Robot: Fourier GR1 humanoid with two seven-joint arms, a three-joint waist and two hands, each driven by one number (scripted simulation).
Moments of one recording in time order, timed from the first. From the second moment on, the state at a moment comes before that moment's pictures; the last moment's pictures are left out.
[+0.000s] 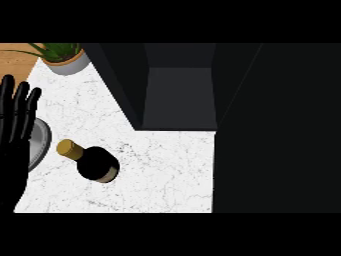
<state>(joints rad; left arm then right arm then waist) -0.02 0.08 -0.01 -2.10 0.00 0.00 -0.01 -0.02 -0.10 0.01 -2.10 0.02 -0.01 0.01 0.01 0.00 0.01</state>
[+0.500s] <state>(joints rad) -0.14 0.07 -0.19 -1.98 0.17 -0.16 0.19 0.09 -0.10 0.15 -2.20 -0.07 0.10 0.07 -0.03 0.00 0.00</state>
